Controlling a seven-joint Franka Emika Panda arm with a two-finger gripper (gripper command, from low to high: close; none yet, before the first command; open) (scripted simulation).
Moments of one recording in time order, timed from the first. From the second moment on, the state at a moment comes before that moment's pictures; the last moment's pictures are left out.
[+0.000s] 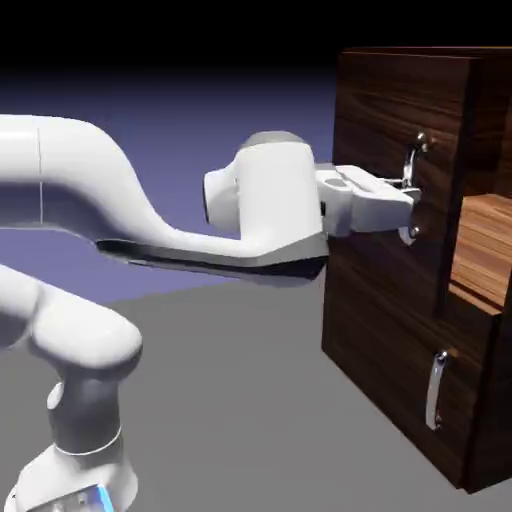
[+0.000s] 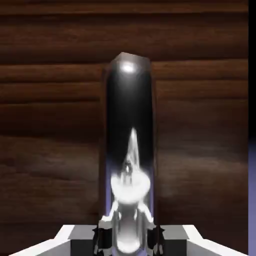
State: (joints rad) arm 0.46 -0.87 -0.77 -2.43 -2.66 2.89 2.90
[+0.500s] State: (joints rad) arm -0.07 -1.11 -0.29 -2.77 -2.14 2.81 2.68
